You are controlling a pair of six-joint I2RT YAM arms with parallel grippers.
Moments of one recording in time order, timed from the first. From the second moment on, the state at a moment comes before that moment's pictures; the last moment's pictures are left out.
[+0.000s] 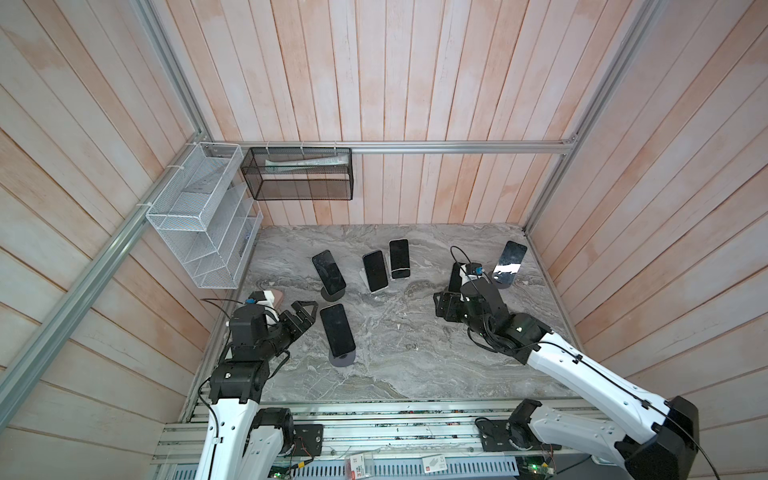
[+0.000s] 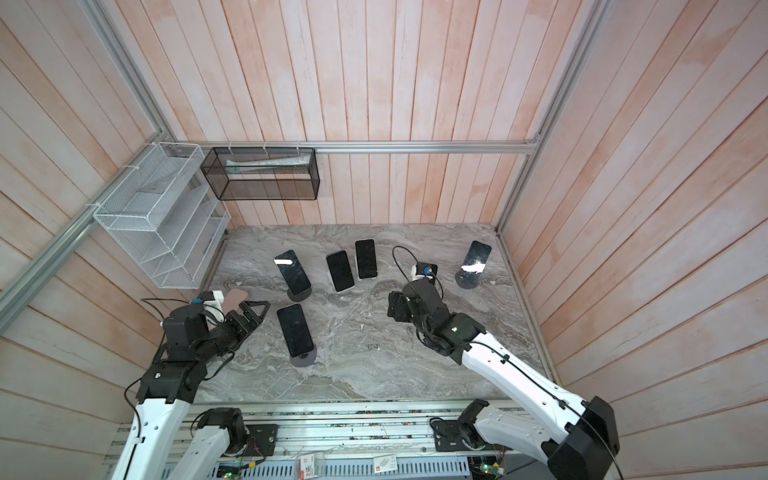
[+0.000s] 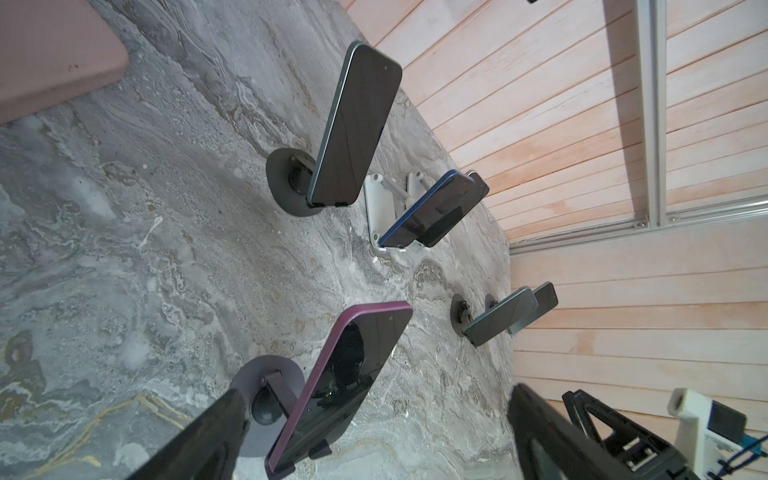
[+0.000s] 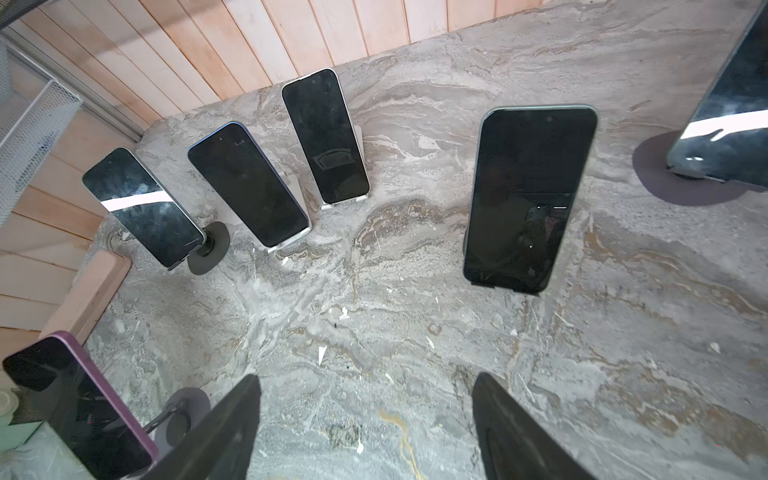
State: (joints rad) left arm 0.01 0.64 0.71 -0.65 0.38 -0.77; right arm 0.75 1.05 0.89 -0.48 0.32 0.65
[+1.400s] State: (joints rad) left arm 0.01 0.61 0.70 -0.77 0.20 -0.82; right arm 1.19 1.73 1.50 -0.44 0.39 0.63
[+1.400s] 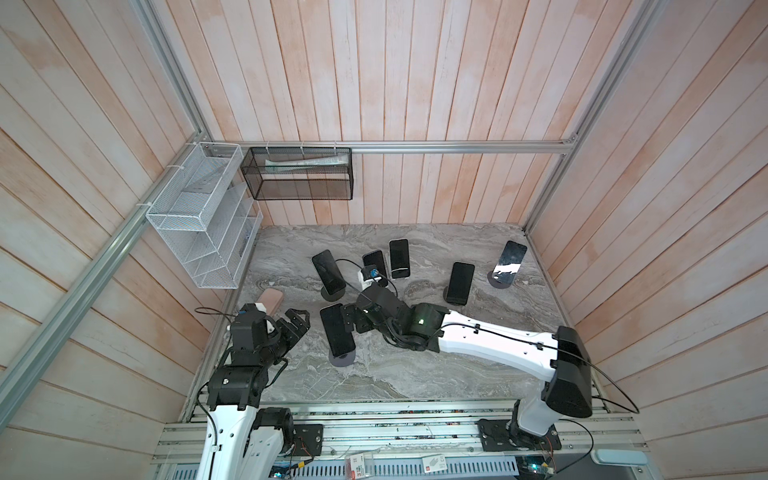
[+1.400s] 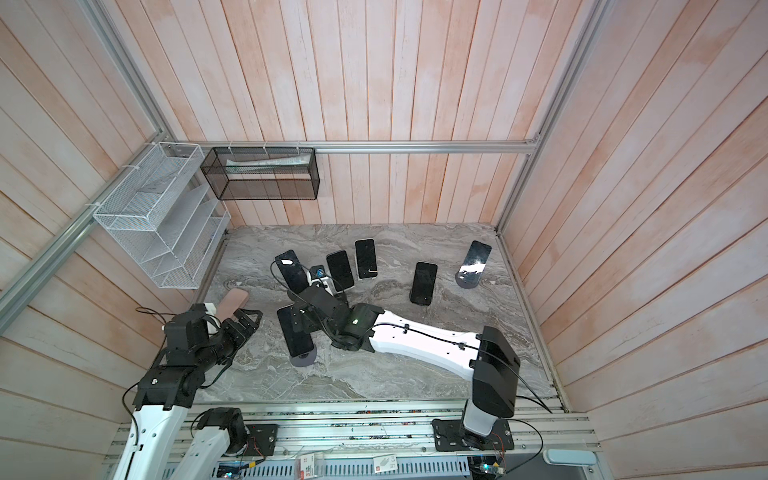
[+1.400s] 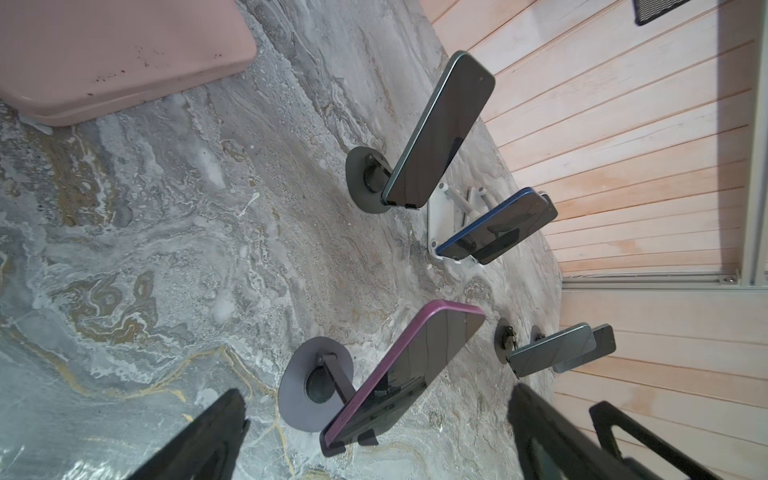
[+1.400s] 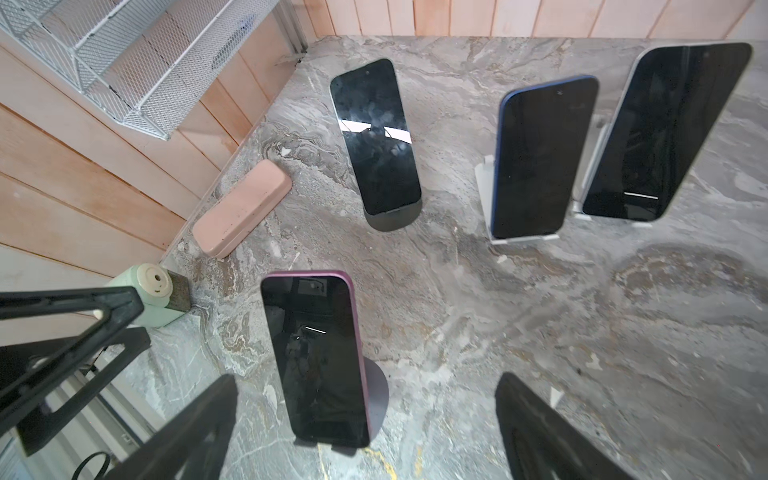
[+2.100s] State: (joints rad) left arm 0.09 0.78 0.81 -0.83 0.01 -0.76; right arm 1.20 2.07 1.93 -0.60 0.41 0.59
